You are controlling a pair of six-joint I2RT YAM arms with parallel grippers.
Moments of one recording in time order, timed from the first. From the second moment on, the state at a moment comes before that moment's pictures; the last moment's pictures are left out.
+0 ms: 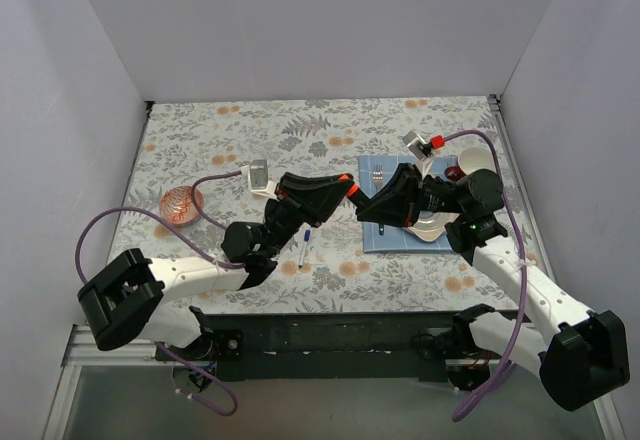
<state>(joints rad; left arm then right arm) -0.98 1.33 0.54 1.45 -0.01 -0.87 0.45 1.02 0.69 0.72 -1.15 0.87</state>
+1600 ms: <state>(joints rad) -0.67 1.69 0.81 0.17 0.36 -0.66 0.47 0.63 0.51 0.15 -0.61 0.56</state>
